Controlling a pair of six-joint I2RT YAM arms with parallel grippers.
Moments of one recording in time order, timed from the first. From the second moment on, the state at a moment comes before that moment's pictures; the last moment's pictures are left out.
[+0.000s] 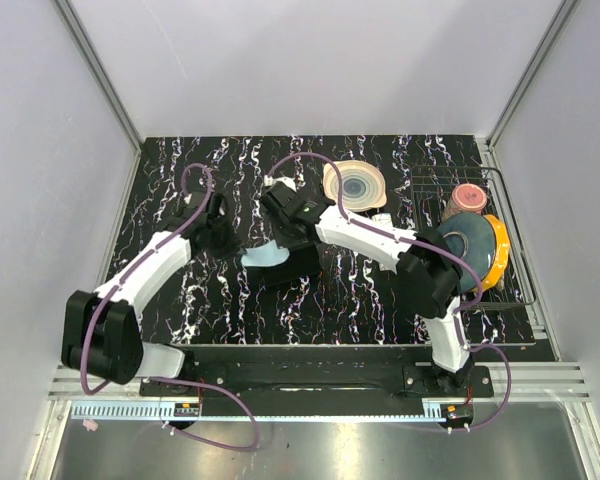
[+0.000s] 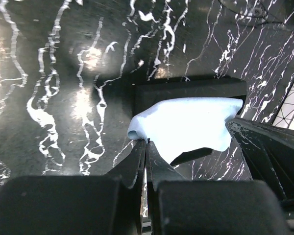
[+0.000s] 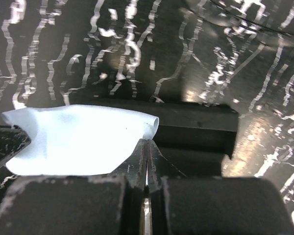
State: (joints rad) left arm -0.25 1.32 0.93 -0.60 0.11 -0.75; right arm 0.91 2.06 1.76 -0.63 0.19 0.49
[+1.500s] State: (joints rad) left arm -0.48 1.66 1.06 -0.54 -0.06 -0.75; right arm 0.80 2.03 1.57 -0.59 0.26 0.51
